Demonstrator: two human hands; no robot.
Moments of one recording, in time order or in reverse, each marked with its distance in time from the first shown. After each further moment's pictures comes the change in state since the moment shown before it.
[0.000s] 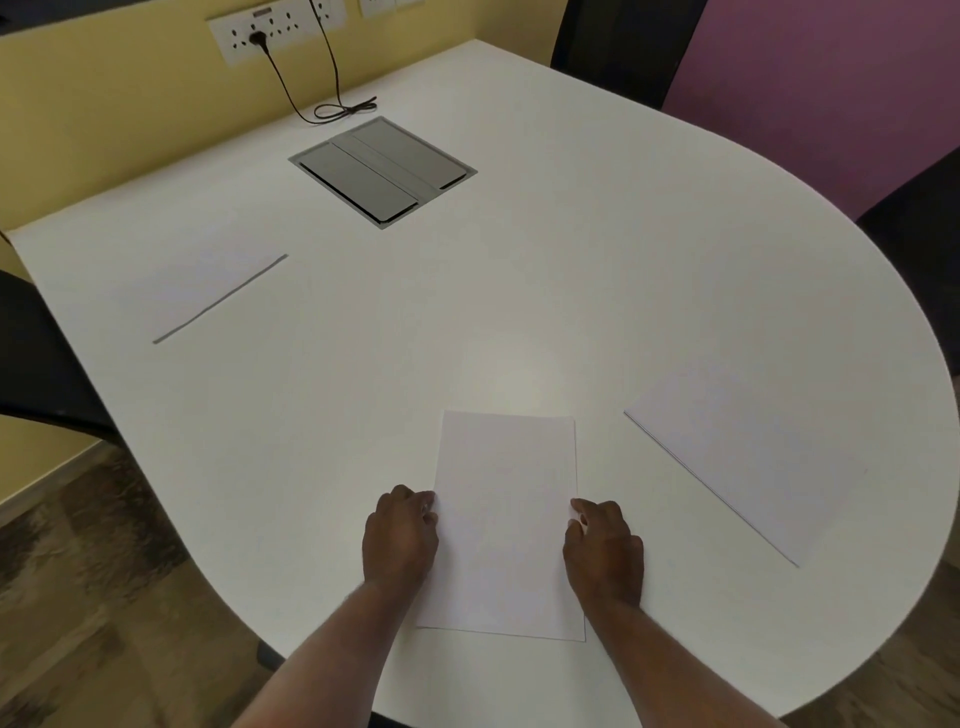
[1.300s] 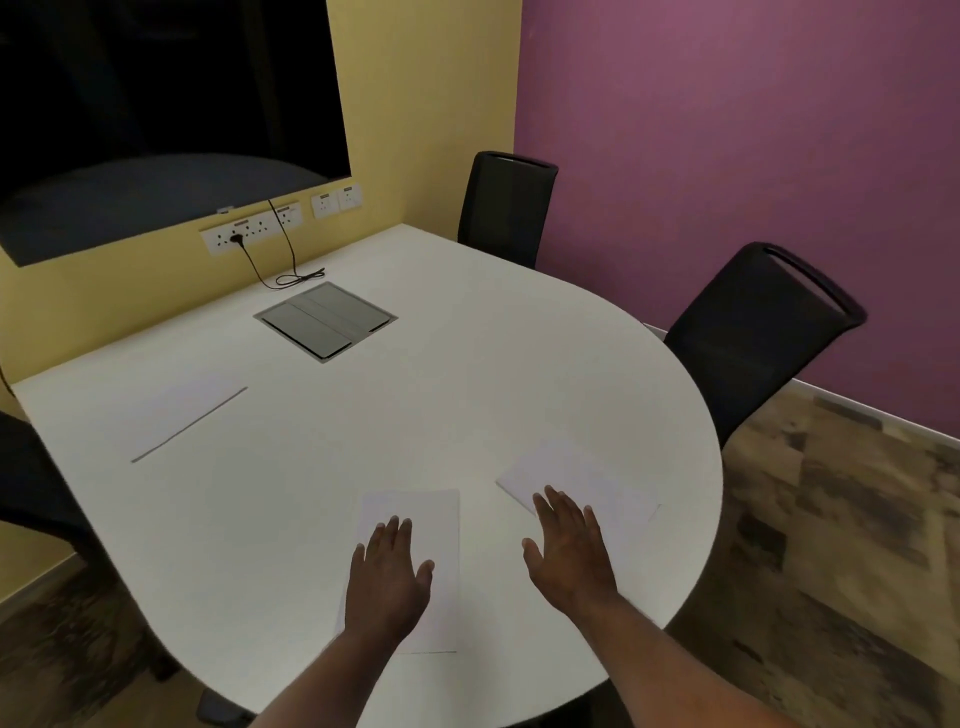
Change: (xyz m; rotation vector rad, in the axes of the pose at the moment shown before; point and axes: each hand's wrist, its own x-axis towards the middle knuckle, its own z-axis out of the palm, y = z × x) left_hand -0.167 0.156 -0.075 0.159 0.107 0.270; right_hand -0.047 0.048 -0.247 -0.195 0.006 -0.356
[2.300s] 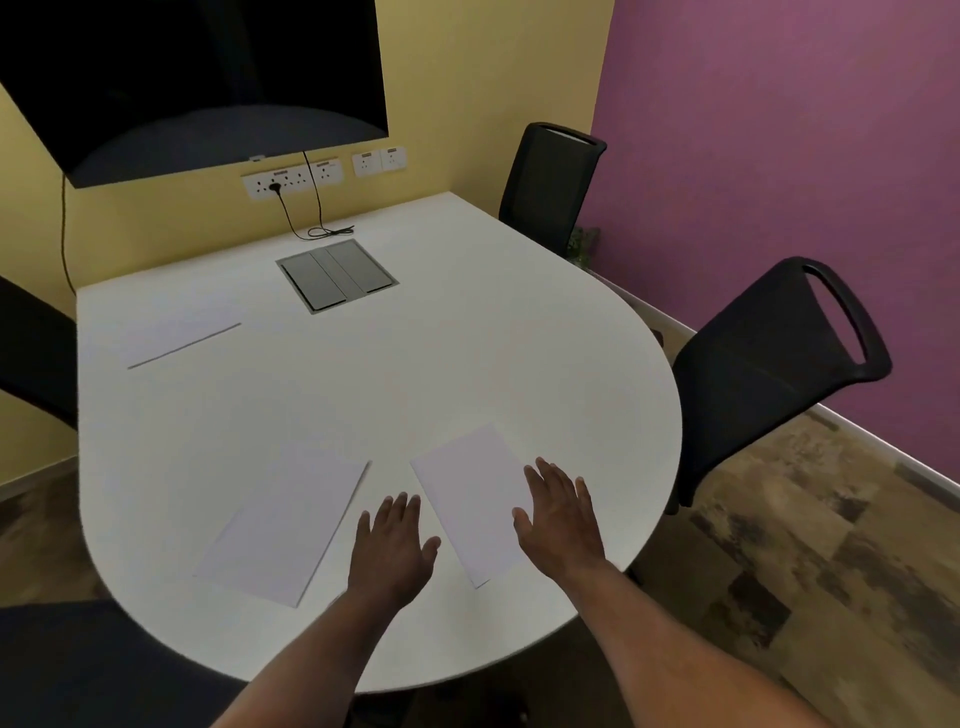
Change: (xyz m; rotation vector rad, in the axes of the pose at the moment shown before) left_hand 0.012 0.269 0.102 0.091 -0.019 -0.192; right_hand 0.087 0.252 -0.084 0.011 -0.118 -0.267
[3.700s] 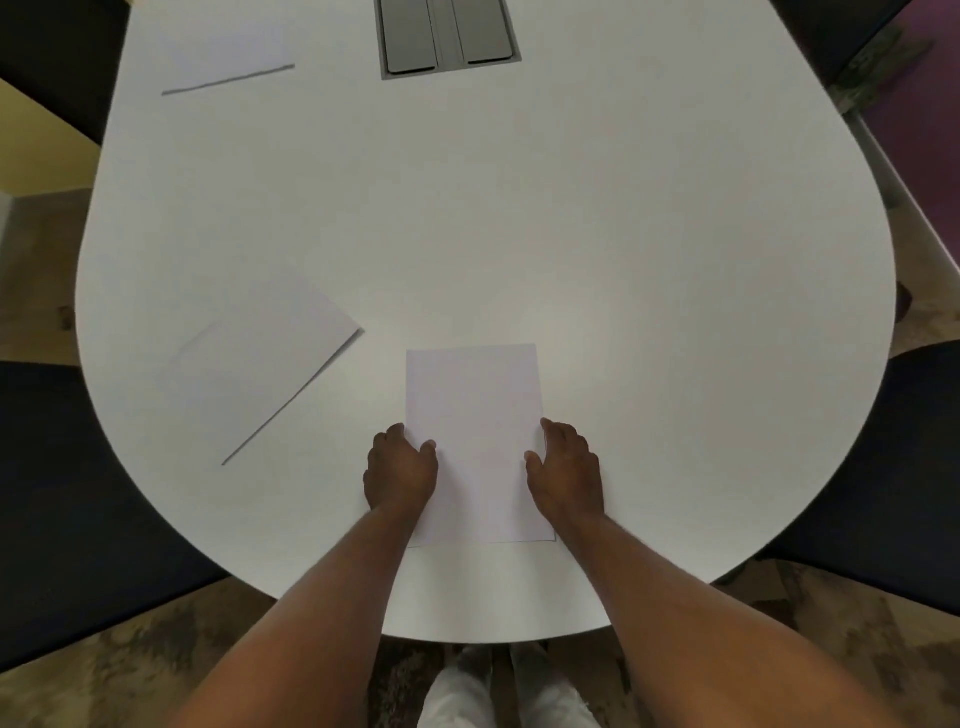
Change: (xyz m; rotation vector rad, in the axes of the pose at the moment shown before) left_hand 0.158 0.086 0.131 -0.530 -0.020 -1.018; right_hand 0.202 0.129 0.137 0.101 -0.423 -0.115
